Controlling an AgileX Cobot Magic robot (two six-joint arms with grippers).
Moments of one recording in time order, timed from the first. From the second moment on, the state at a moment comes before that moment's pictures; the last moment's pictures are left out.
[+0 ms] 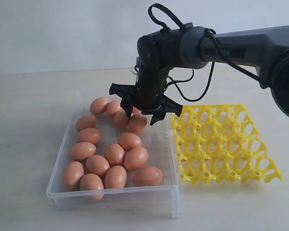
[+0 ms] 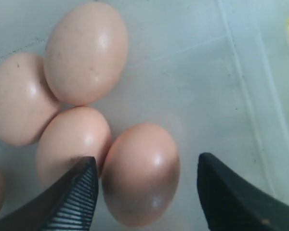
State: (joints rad) left arm -0.01 0.01 0.00 -0.07 0.37 0.23; right arm 0.60 2.30 -1.82 -0.02 0.87 0.90
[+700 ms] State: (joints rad) left arm -0.01 0.01 0.00 -0.07 0.37 0.23; right arm 0.60 2.33 -1.85 -0.02 0.76 0.69
